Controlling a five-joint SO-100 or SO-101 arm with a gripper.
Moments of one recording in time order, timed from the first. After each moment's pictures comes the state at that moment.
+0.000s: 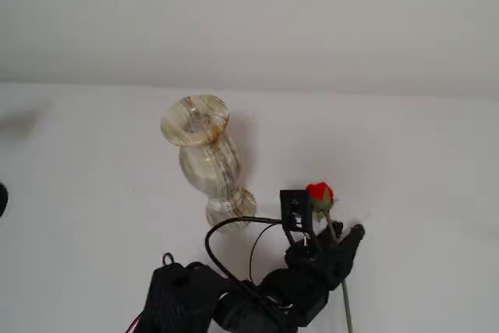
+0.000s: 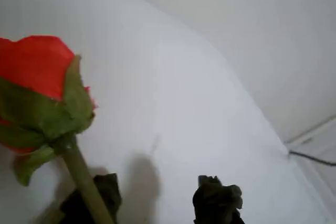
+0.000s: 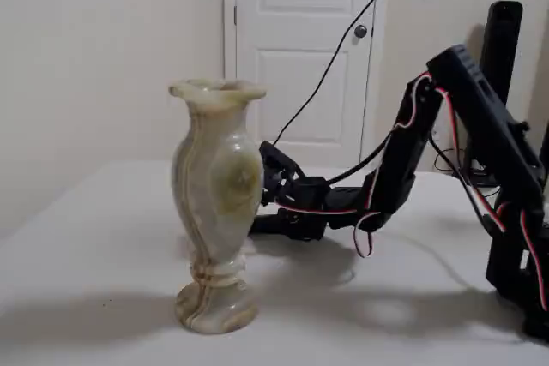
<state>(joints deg) 20.7 50.4 128.1 -67.7 -121.3</state>
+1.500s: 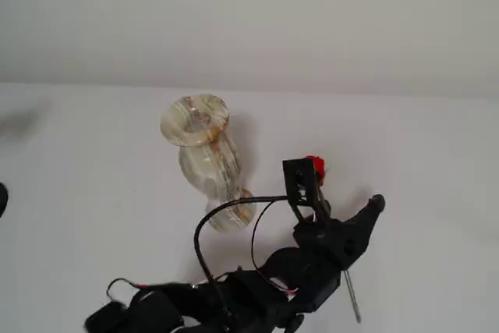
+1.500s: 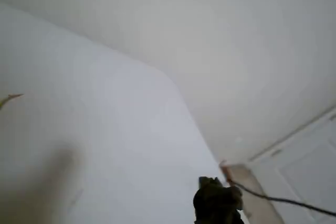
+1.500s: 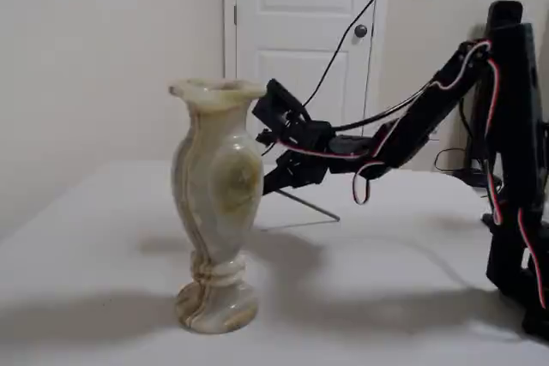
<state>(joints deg) 22.9 82.1 135.3 -51.5 -123.6</state>
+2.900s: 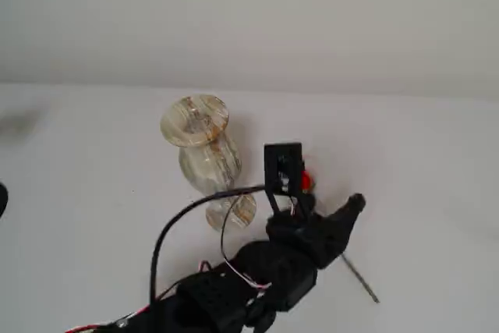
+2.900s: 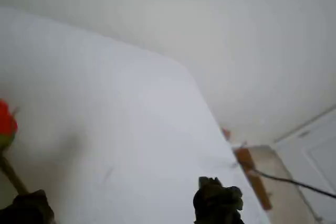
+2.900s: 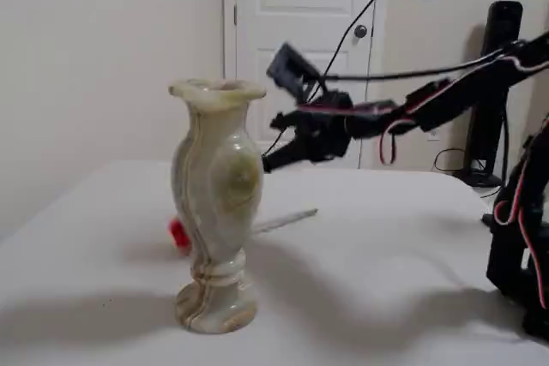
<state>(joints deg) 21.4 103.9 141.3 -26.4 -120.1</state>
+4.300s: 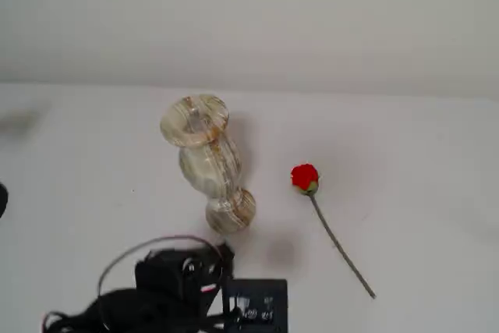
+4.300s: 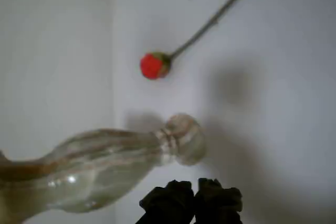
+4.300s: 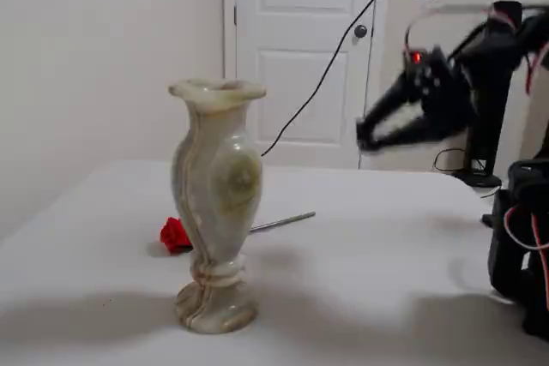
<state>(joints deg) 3.7 175.4 146.1 64.9 -7.9</state>
